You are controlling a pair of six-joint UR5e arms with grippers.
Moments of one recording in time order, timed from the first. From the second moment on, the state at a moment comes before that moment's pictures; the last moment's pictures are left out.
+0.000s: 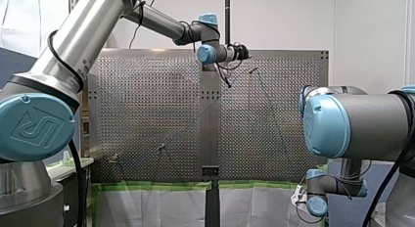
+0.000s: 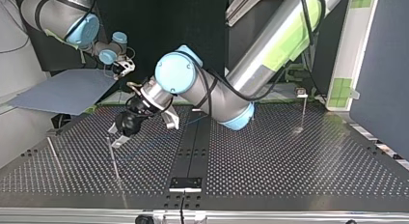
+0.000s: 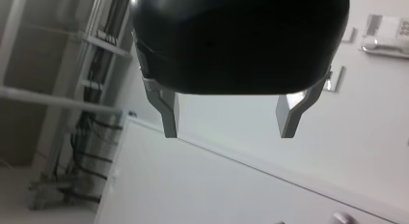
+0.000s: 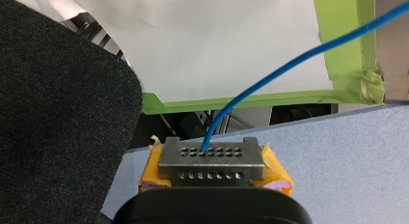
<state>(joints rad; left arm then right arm) -0.64 -2.05 -1.14 -2.87 -1.40 -2.18 1.60 -0.12 1.27 -0.70 1.61 1.88</state>
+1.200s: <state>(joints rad) -0.75 -2.13 -1.07 -3.17 -1.73 -1.81 1.60 -0.12 1.27 -0.70 1.60 1.88</state>
